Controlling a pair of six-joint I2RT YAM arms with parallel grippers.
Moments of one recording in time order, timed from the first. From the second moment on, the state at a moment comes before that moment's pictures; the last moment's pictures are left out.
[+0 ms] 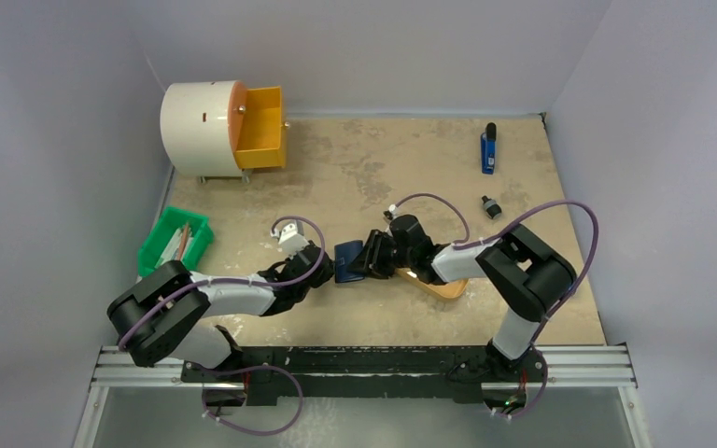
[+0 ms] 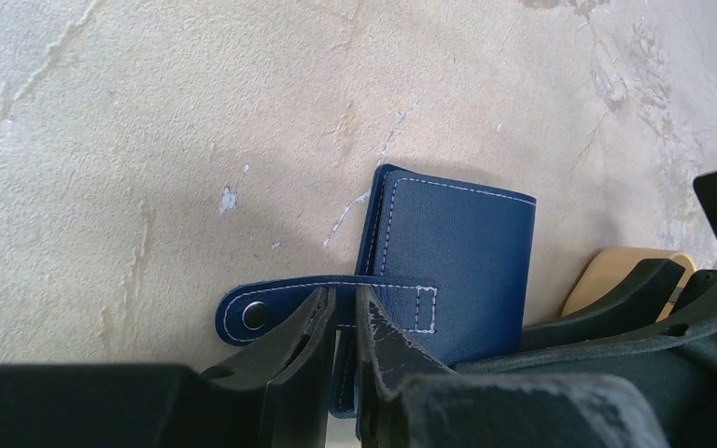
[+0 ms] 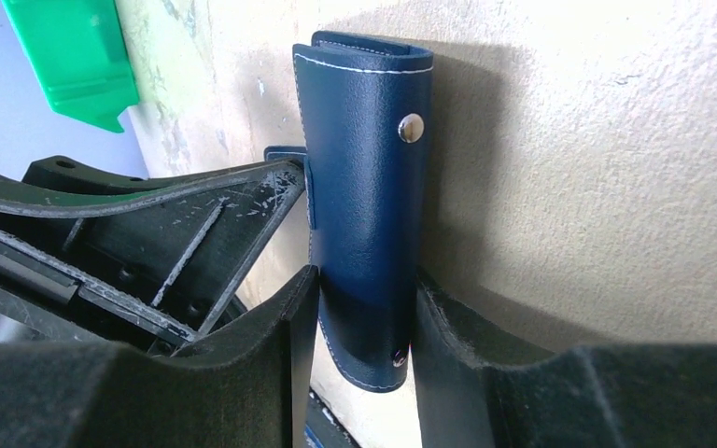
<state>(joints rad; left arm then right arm) -0.85 1.42 0.41 0.26 -0.47 -1.15 0.73 1.73 0.65 0.40 -0.33 1.06</state>
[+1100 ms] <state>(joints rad) -0.85 0.78 0.92 -0.47 -0.73 -1.00 0.88 1.34 1.20 -0.29 0.19 0.22</state>
